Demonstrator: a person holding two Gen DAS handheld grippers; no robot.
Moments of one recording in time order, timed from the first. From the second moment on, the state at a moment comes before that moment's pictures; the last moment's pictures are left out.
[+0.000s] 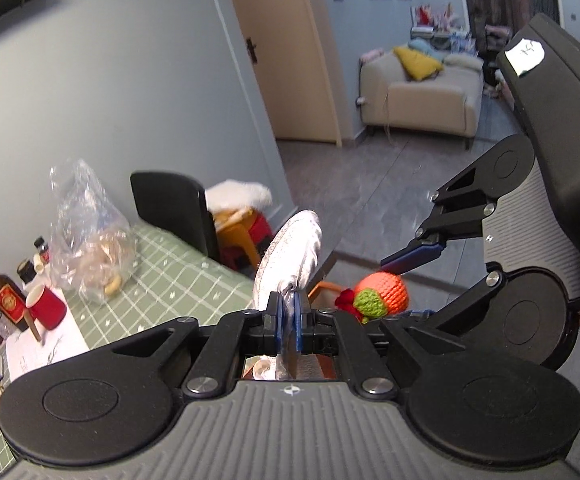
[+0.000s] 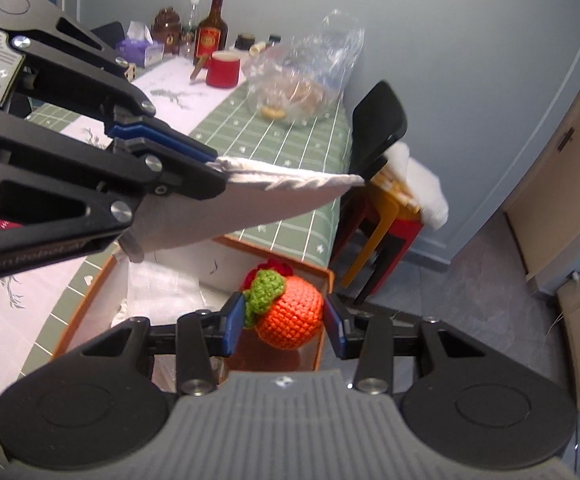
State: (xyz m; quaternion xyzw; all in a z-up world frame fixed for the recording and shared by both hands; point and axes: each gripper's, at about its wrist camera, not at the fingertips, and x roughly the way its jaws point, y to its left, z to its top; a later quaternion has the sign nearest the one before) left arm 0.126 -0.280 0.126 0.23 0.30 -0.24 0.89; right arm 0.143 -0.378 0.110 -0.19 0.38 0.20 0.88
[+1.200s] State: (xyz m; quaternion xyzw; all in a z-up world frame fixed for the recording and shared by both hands) left arm 0.147 -0.304 -0.009 0.31 0.47 -0.26 0.78; right arm 0.143 -0.378 0.005 -0.23 0.49 0.23 0.81
